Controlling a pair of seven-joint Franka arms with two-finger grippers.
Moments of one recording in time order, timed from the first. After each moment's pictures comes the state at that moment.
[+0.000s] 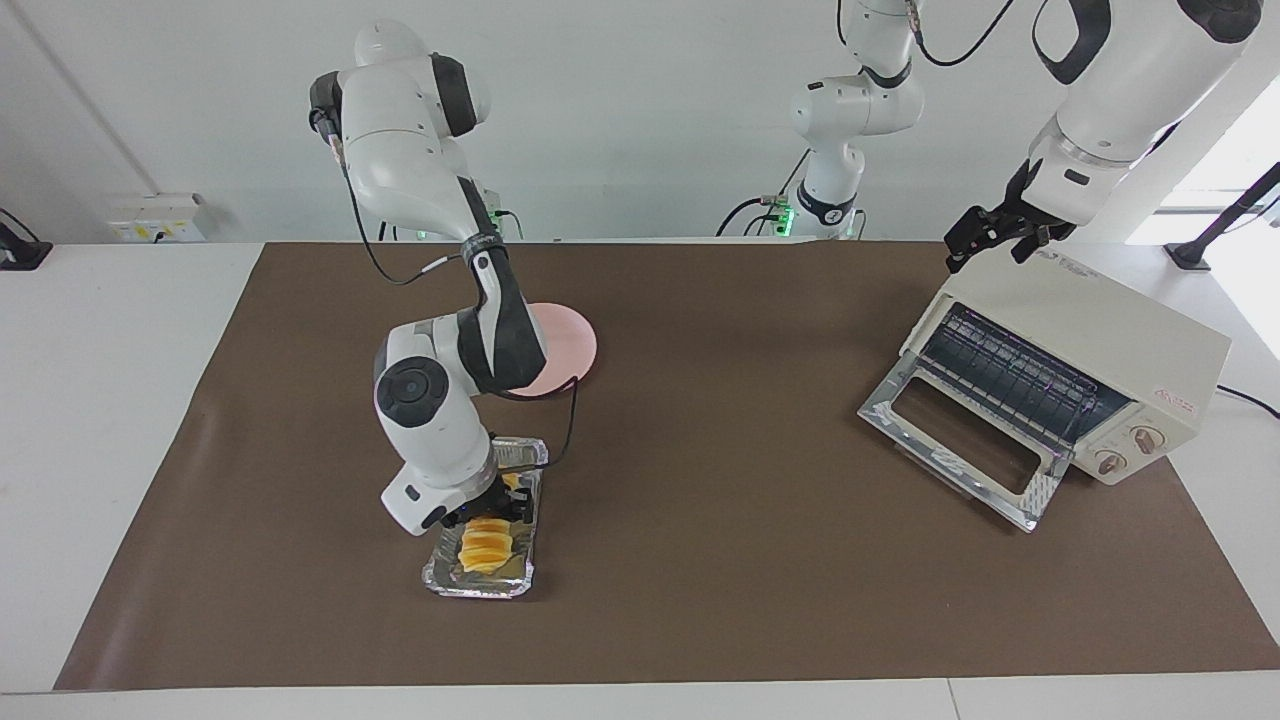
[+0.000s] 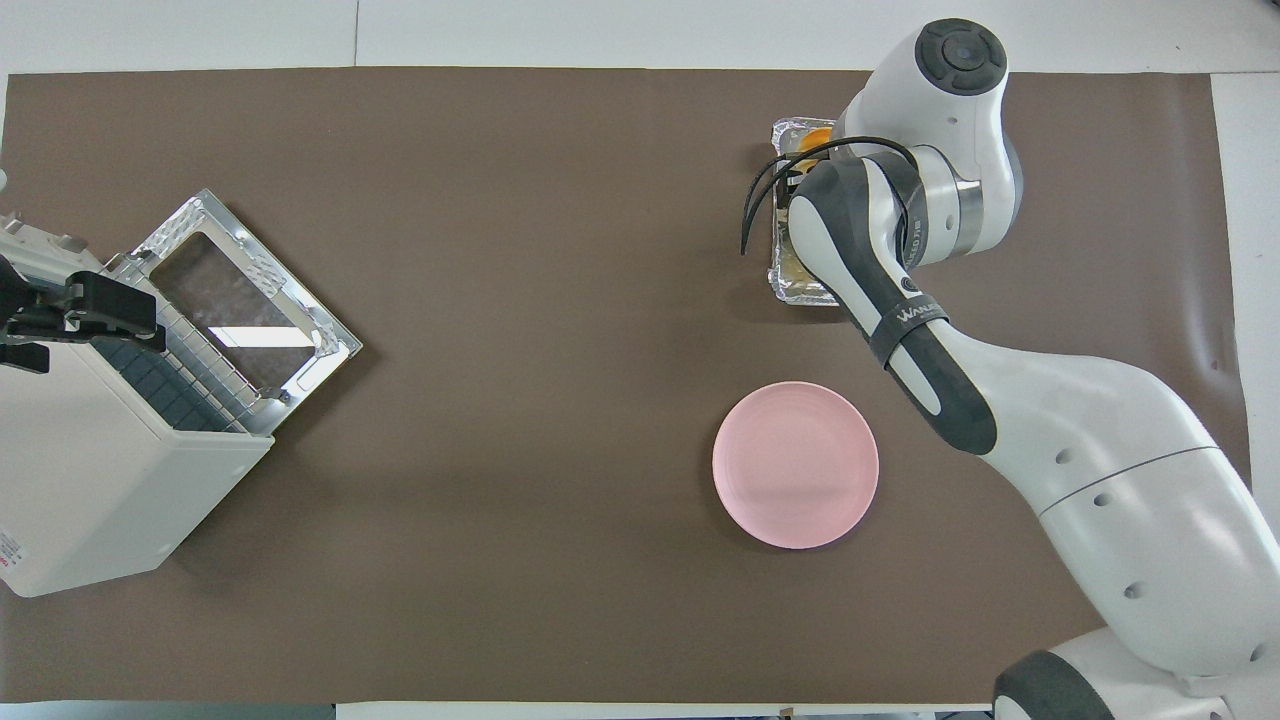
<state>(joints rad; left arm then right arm) 0.04 -0.02 -0.11 -1.60 -0.02 1.46 -0.16 0.21 0.76 0.02 -1.23 0.03 2.04 0.20</state>
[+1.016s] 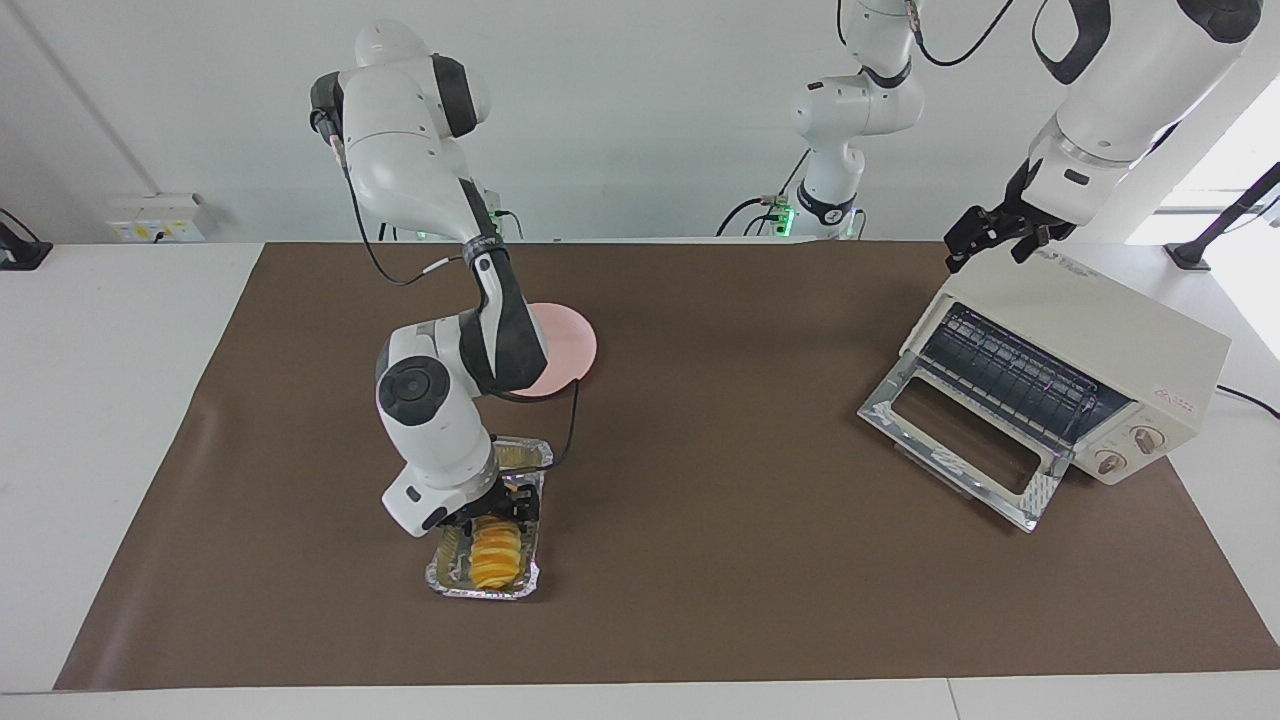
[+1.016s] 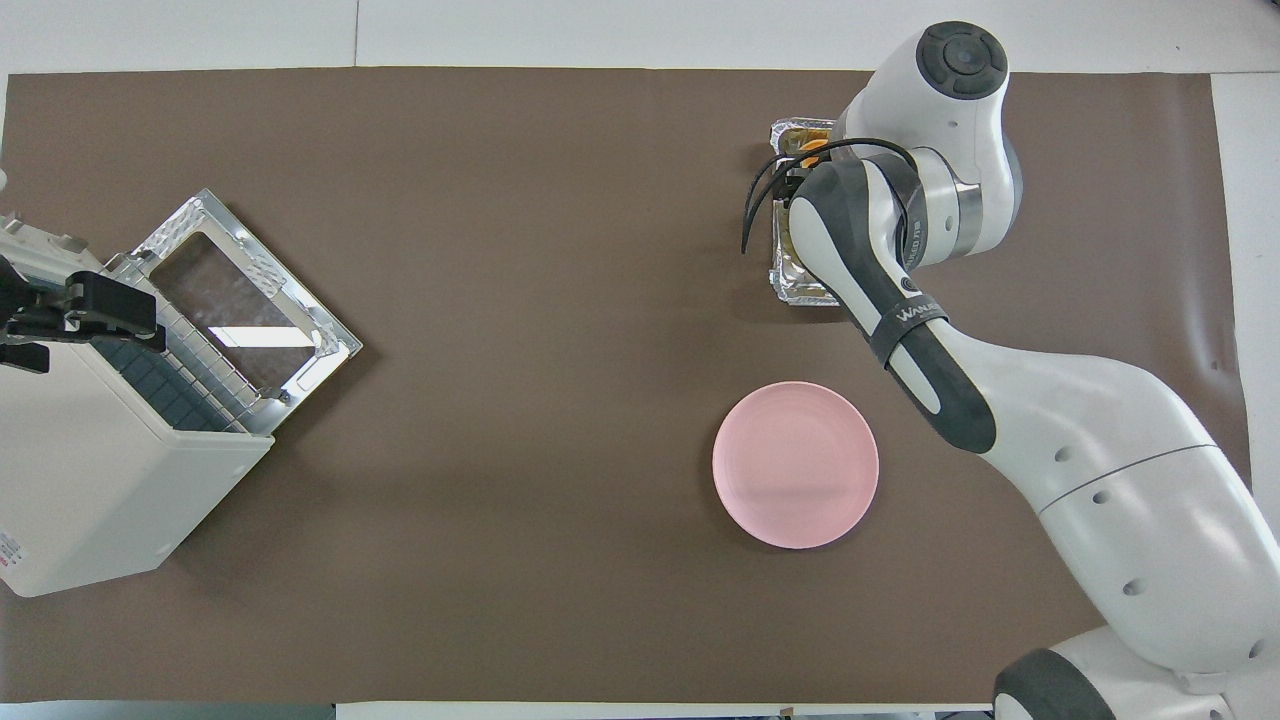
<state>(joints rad) 0.04 -0.02 -0.11 -1.60 -0.02 1.46 -0.16 0.20 0.76 0.02 -1.24 0.03 2.06 0.20</state>
